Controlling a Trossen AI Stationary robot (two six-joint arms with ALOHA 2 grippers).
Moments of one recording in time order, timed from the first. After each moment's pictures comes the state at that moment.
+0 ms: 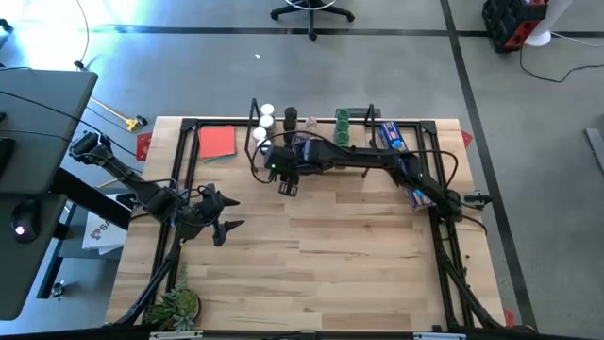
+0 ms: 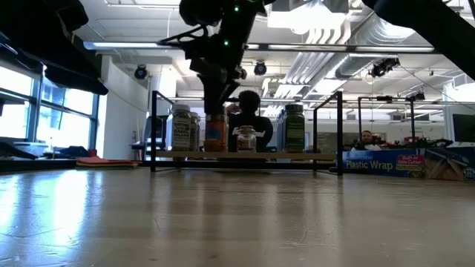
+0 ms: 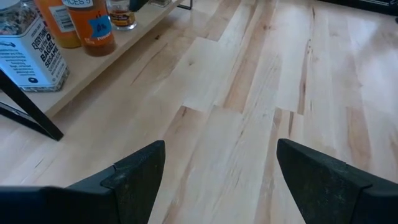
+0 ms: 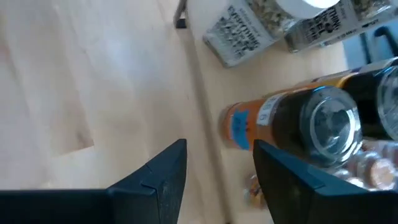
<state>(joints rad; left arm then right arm) -0.62 0.77 0.42 -0.39 -0.75 -0.67 -0.10 2.31 2.22 -1.08 0.34 0.02</state>
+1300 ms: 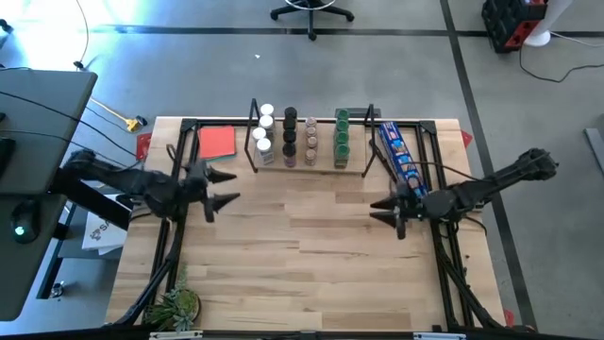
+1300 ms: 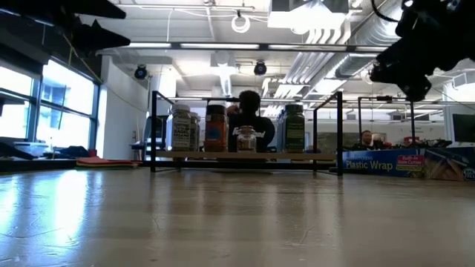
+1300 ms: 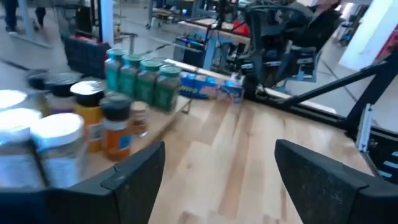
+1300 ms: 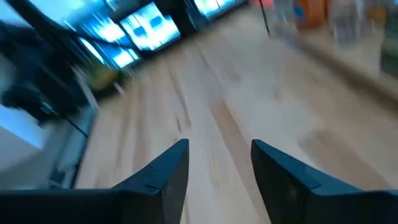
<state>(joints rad) -0.36 0.46 0.42 -0.16 -0.63 -0.32 0.39 0.59 0.28 -0.05 0.41 0.62</state>
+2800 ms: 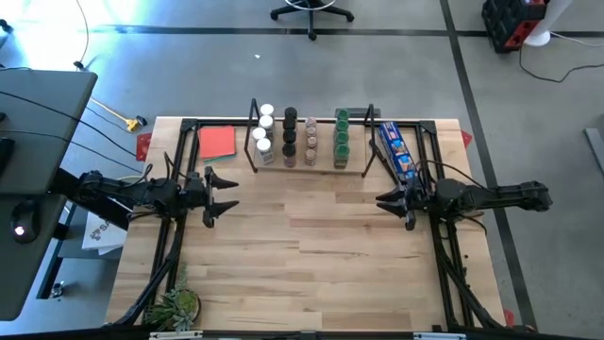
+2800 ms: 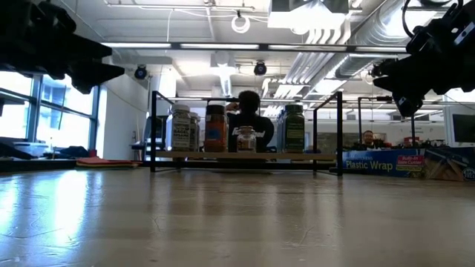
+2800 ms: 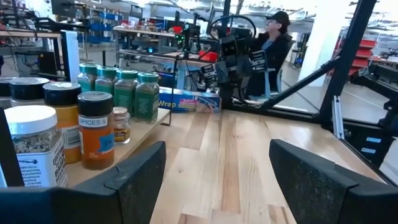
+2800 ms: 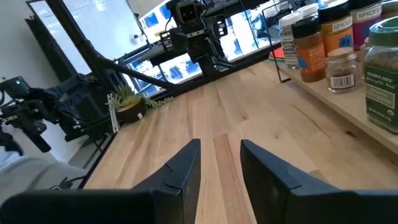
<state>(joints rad) -0.20 0.06 0.01 0.06 -0.36 -0.11 0.07 0.12 0.01 0.02 0.07 0.38</state>
